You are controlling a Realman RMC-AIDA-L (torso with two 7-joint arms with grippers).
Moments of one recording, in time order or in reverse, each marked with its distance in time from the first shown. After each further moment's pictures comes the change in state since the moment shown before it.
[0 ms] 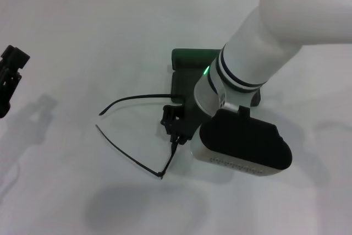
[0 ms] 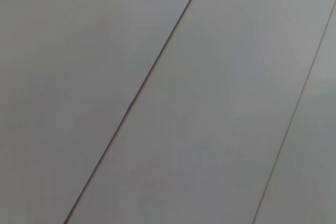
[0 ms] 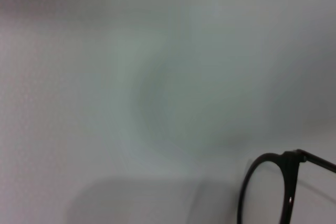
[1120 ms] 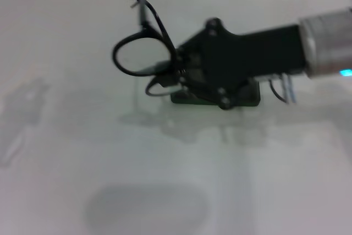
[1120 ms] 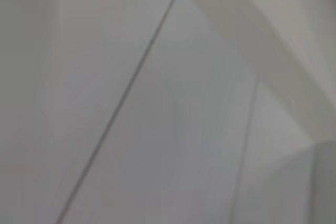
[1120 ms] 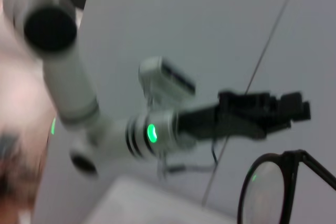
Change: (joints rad) left arm -0.123 0.002 -0.003 0.010 -0.177 0.196 0.006; right arm -0.524 -0.005 0.715 -0.109 0.668 -0.366 0.194
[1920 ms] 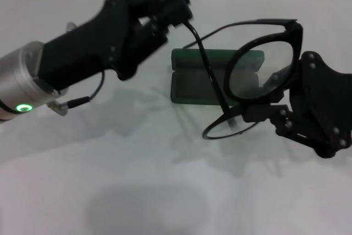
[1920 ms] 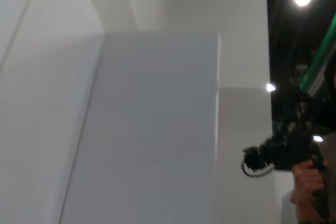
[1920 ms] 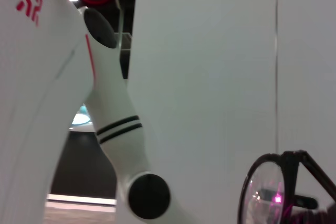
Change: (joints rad) left arm -0.309 -0.001 0.254 0.071 0.270 -0.006 -0.023; right arm -0.034 -0.018 0.210 0.480 0.200 -0.516 -0.181
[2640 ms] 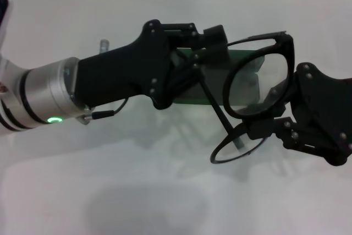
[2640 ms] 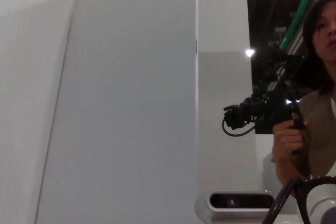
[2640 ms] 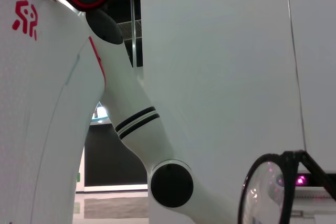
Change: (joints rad) left arm -0.013 -0.013 0.131 -0.003 0.010 -0.065 0.111; right arm 0.071 -0.032 0.006 0.055 -0.067 -0.048 0.115
